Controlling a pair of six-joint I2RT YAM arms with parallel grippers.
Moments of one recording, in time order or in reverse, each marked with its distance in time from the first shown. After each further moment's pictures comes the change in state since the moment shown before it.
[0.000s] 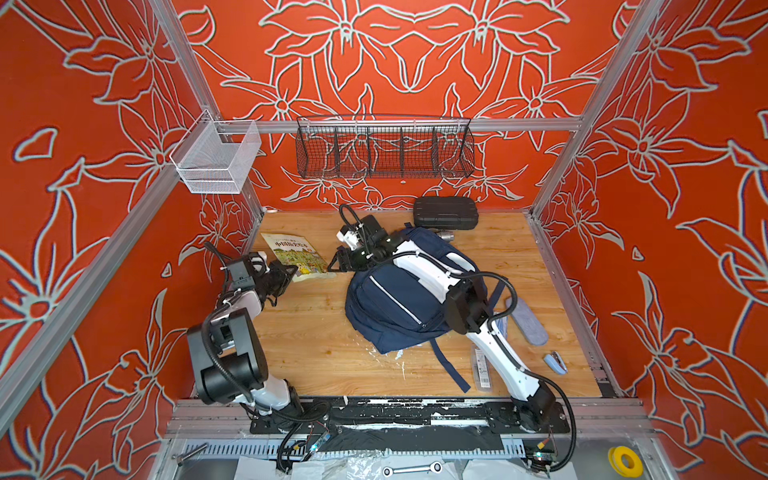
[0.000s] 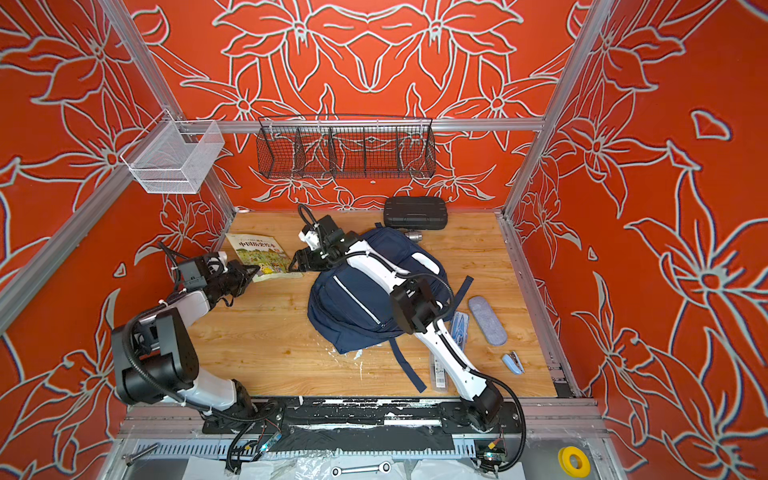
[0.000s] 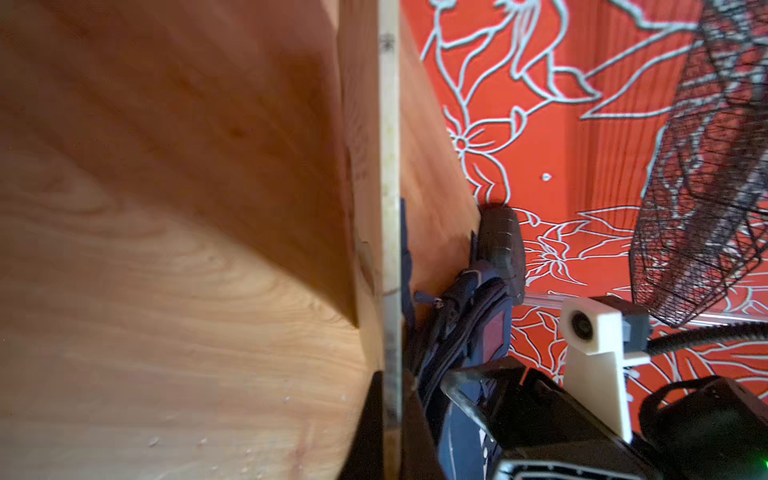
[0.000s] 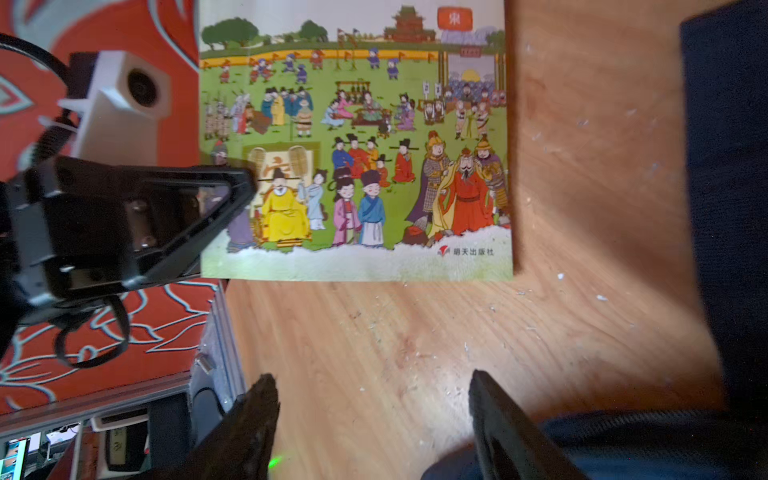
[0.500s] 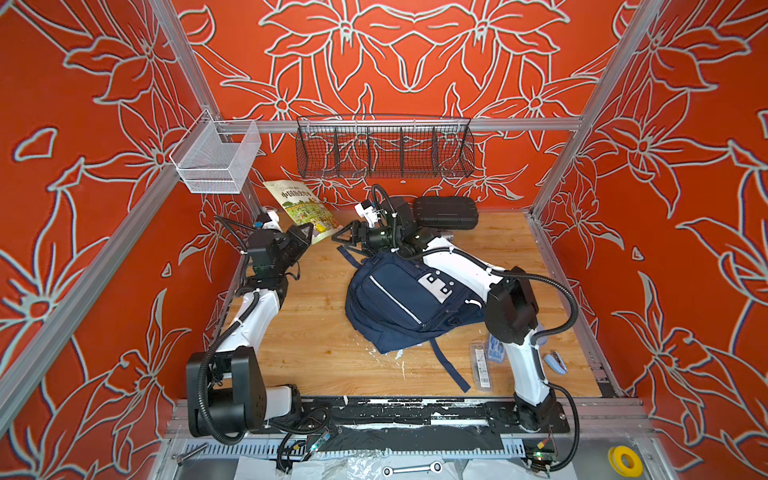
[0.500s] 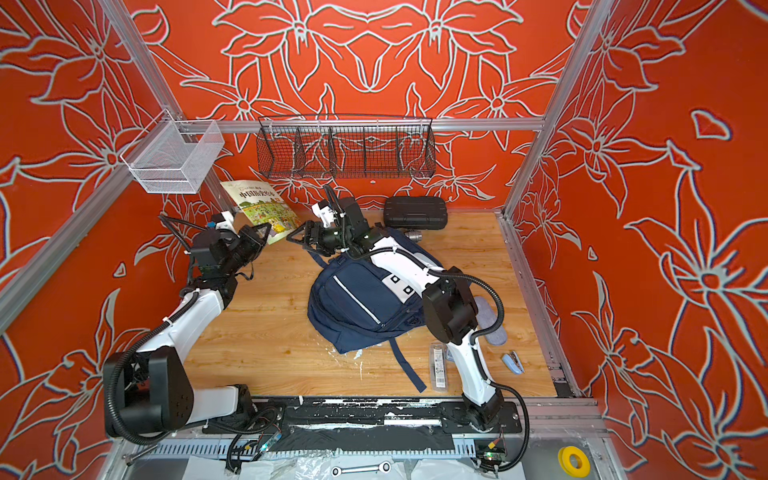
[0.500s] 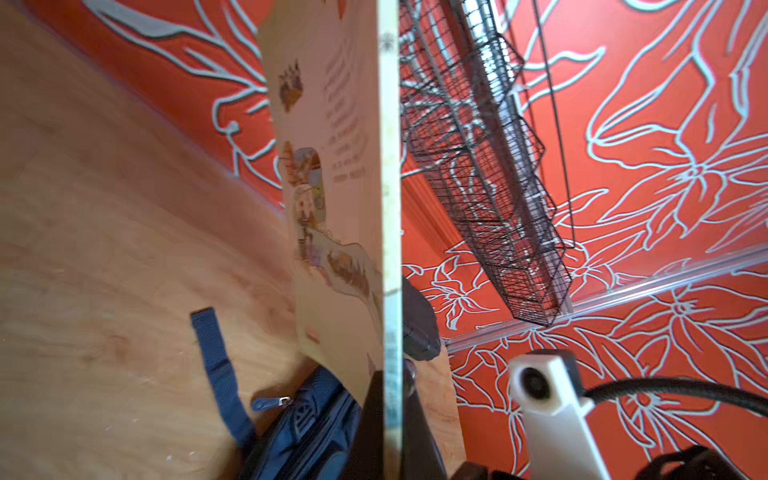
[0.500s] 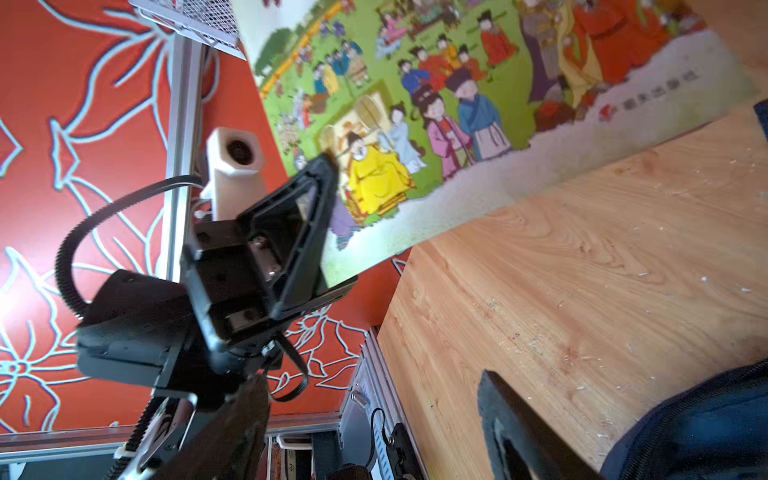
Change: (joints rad) left arm -0.307 -0.173 0.058 0.298 -0.311 -0.196; right arm -0.037 -0.391 -0.547 0.583 -0.082 0.465
